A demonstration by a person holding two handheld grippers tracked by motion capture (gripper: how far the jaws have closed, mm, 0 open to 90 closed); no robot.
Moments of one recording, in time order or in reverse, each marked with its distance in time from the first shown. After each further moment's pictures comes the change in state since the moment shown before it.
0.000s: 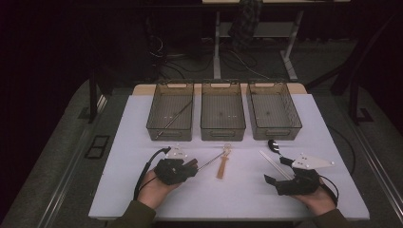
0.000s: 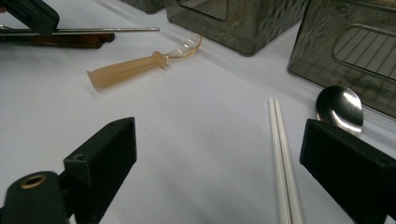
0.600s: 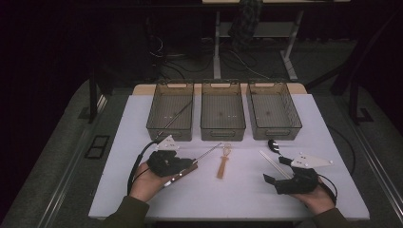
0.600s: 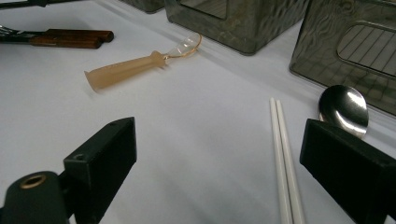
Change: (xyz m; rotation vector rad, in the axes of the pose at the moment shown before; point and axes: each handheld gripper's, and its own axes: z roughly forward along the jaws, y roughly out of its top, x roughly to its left) left arm 0.018 0.011 -0.018 -0.049 -0.010 0.001; right arm -0.003 -0.001 0.004 -0.001 0.009 0.006
